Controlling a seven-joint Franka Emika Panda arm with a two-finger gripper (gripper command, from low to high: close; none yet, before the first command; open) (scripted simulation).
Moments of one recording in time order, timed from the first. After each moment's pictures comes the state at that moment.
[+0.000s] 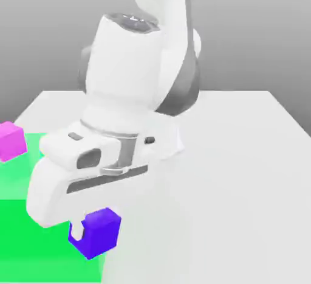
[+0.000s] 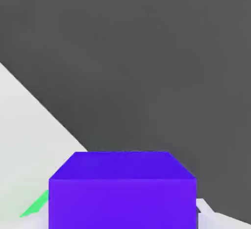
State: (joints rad) arm 0.04 0.12 -0.29 -2.31 -0.39 2.65 0.02
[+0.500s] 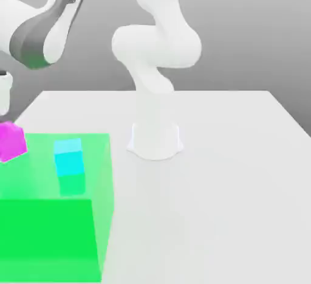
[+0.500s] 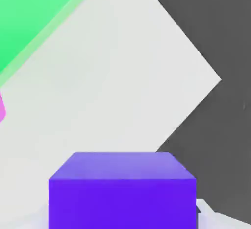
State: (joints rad) arm -0.36 -0.06 -0.49 -2.47 -0.44 2.61 -0.42
